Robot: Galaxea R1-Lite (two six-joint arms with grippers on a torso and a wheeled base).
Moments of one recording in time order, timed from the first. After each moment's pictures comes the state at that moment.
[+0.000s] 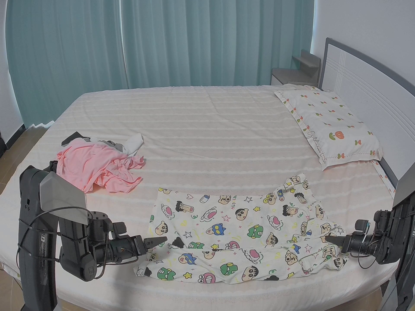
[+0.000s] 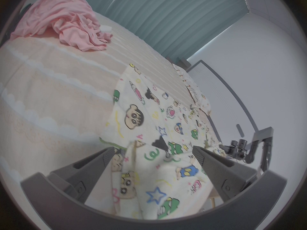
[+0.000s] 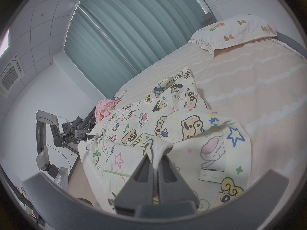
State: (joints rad) left arm -0.16 2.47 -0.35 -1.55 -0.54 -0.52; right arm -0.32 2.47 -0.19 -1.55 0.86 0.02
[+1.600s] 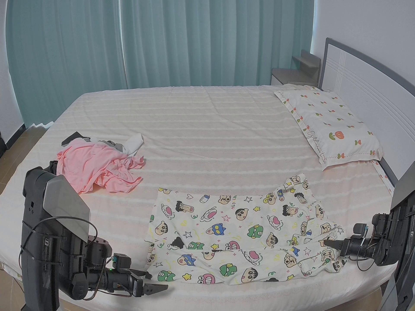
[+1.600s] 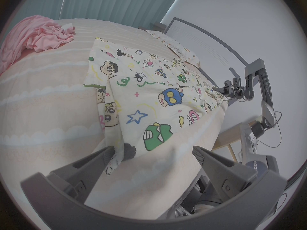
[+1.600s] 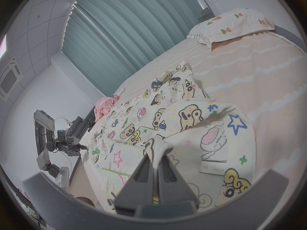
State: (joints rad) left arm -0.23 2.48 -0.06 -1.55 -0.55 -0.04; right arm -0.33 2.51 -0.19 -1.55 0.87 0.01
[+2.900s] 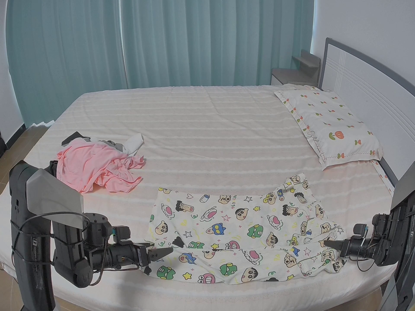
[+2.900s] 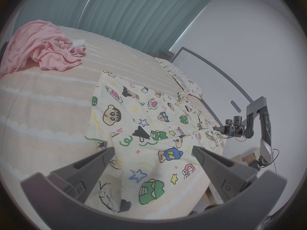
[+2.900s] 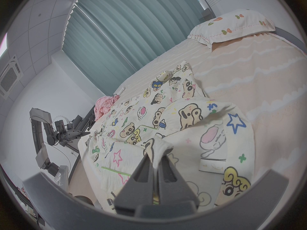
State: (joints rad) left arm -0.24 2.36 -0.23 -1.55 -0.51 -0.31; right arm -0.33 2.51 -0.18 -1.55 0.87 0.00
